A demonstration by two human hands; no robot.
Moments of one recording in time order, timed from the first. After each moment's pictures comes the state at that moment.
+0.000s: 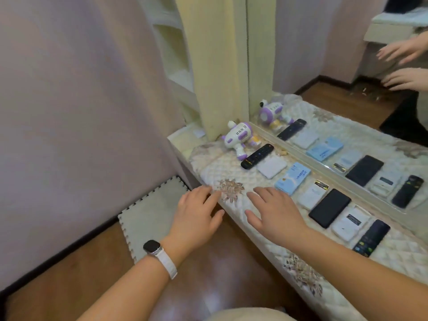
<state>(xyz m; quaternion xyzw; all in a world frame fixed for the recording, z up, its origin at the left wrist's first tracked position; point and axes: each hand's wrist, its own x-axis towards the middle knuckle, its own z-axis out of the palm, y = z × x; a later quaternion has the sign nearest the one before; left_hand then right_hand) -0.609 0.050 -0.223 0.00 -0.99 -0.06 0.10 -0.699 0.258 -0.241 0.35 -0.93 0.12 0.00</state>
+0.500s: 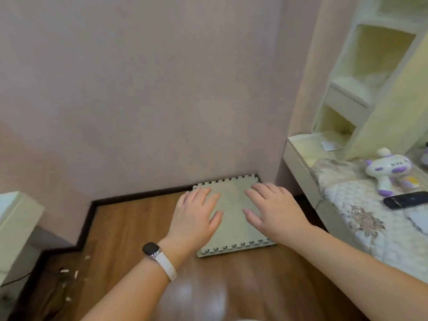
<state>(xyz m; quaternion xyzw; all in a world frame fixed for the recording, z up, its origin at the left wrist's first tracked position) -0.345 -0.214 -0.216 0.26 -0.95 -0.01 0.18 -0.519 -0.072 -0.196 0.59 -0.80 0.11 0.06</state>
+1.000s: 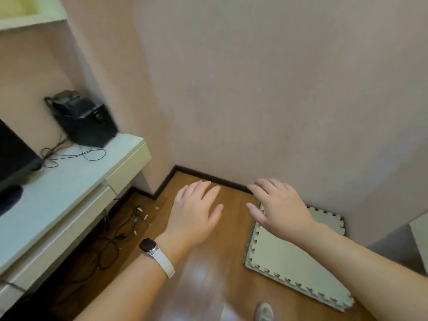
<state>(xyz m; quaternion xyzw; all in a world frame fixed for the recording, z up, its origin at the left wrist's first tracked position) -0.126 -0.323 -0.197 0.51 -0.84 0.00 0.18 -0.356 -0.293 -0.182 0.78 -0.61 0.13 0.08</state>
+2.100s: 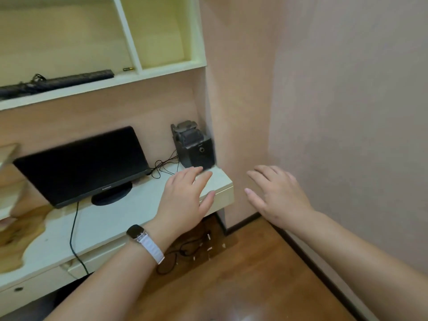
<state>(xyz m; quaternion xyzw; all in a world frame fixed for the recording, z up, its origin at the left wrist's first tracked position) -0.020 -0.570 -0.094 0.76 -0.61 0.18 0.14 -0.226 -0.696 -0.100 0.92 -0.32 0.25 0.01</state>
